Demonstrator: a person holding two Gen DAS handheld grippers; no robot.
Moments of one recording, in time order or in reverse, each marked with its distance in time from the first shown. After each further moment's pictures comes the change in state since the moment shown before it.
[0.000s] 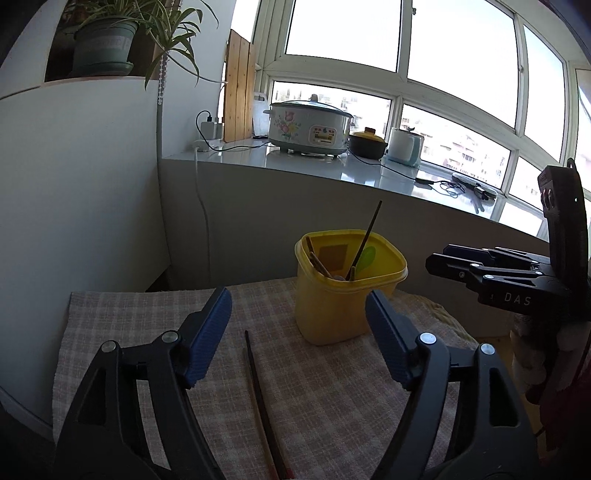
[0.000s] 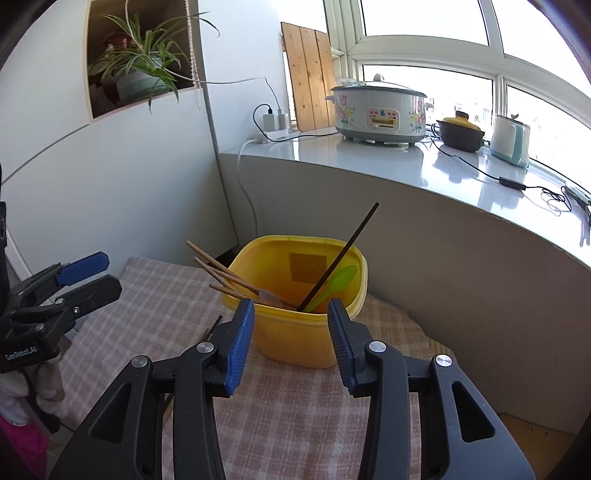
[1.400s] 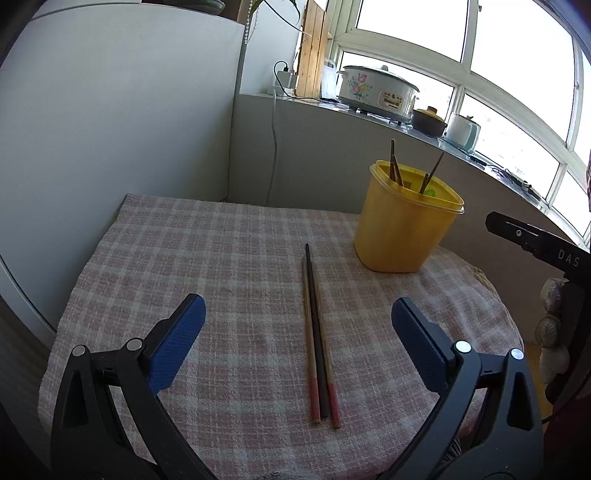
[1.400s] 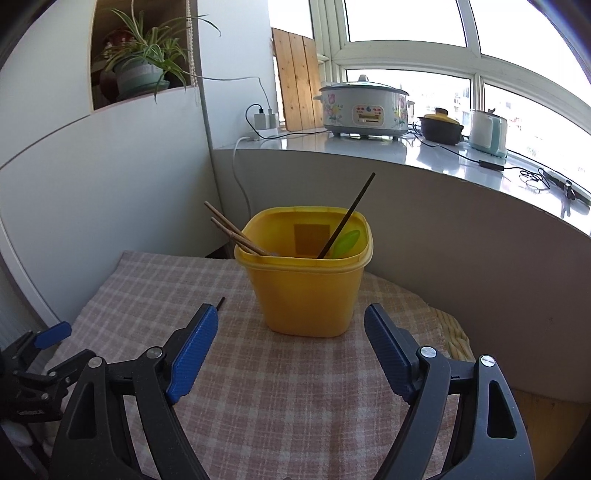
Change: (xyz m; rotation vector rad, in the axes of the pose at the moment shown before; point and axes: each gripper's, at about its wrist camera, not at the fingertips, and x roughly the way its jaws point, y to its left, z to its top) left arm -0.025 0.043 -0.090 -0.166 0.107 0.162; right arm -0.008 0.025 -0.044 0.039 -0.027 -0.069
